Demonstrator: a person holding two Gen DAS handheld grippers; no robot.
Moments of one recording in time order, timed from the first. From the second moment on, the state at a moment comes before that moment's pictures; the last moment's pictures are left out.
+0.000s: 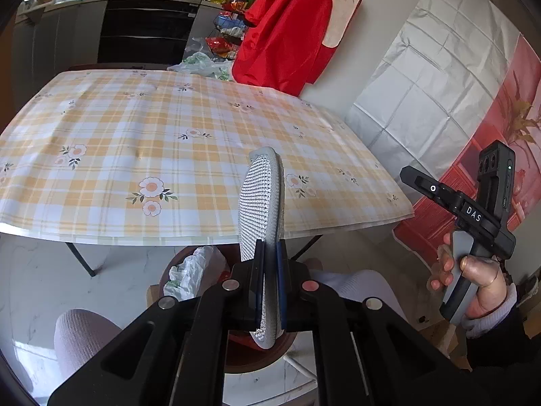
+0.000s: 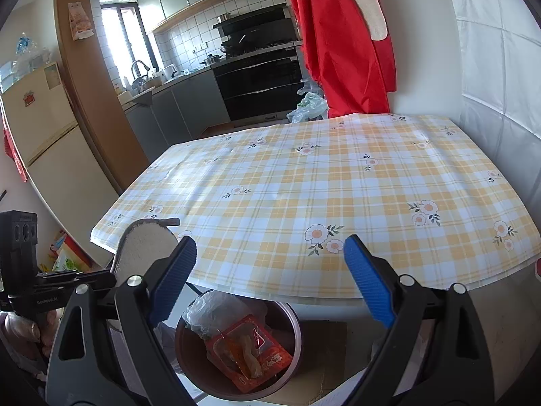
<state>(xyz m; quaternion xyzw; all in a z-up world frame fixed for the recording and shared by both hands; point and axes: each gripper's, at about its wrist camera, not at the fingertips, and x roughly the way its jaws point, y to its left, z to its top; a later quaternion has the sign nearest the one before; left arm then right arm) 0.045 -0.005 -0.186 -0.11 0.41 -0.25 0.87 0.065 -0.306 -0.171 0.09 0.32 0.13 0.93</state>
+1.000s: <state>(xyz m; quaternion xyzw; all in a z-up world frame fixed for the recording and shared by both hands) 0.055 0.025 -0.155 -0.03 0.35 -0.16 0.92 0.066 -0.296 -0.145 0.04 0.32 0.11 0.94</state>
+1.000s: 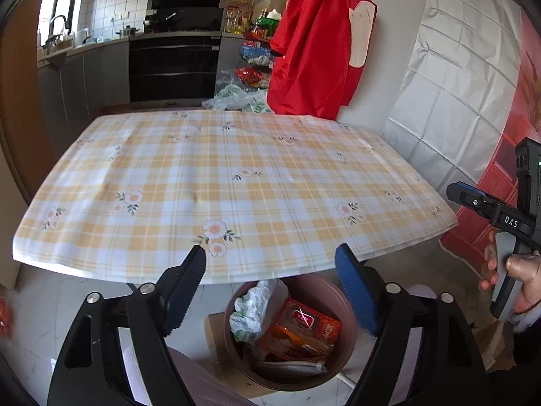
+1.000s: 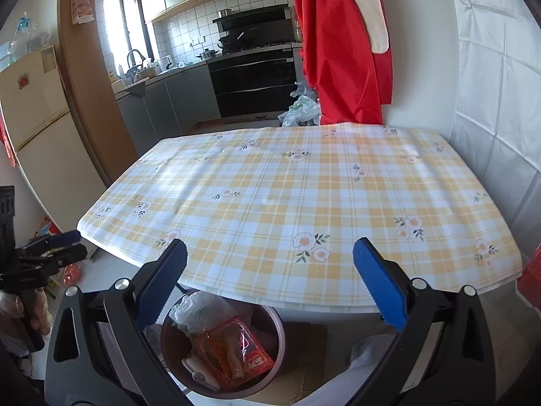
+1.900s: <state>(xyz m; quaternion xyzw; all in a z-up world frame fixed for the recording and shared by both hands) 0.037 0.031 -0.019 0.02 0.19 -0.10 0.98 0.041 -0.272 -0.028 -0.01 0.22 0.10 0.97</state>
